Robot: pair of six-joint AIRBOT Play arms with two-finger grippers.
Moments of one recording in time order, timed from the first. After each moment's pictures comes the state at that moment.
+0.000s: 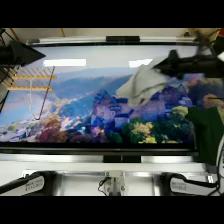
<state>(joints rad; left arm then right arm) 0.14 -1.27 1.70 0.70 -1.34 -1.29 -0.20 -1.44 1.62 -0.67 1.31 1.52</state>
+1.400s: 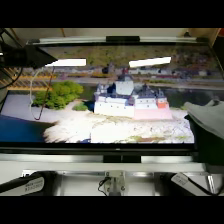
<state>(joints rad) 0.06 -1.31 1.70 0.70 -1.35 -1.28 -0.94 -1.22 1.61 -1.48 1.79 1.52</state>
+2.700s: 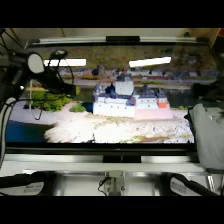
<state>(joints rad) -0.33 -1.45 1.61 1.55 -1.47 -1.58 -0.21 -1.27 1.44 -1.52 1.47 1.53</state>
